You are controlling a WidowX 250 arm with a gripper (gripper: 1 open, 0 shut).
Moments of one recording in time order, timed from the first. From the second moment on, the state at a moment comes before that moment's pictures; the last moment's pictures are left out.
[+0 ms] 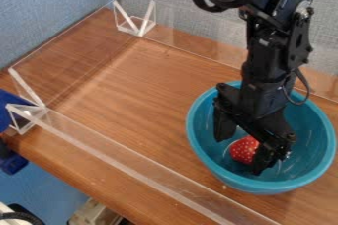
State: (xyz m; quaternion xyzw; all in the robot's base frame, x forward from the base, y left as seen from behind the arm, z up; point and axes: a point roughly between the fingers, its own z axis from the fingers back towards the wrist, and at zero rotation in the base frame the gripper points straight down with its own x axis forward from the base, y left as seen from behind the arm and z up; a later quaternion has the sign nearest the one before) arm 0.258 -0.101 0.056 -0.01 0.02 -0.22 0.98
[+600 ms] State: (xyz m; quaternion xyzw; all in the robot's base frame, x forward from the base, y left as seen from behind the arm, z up) arm 0.265 -0.092 0.136 0.02 -0.04 -0.20 0.98
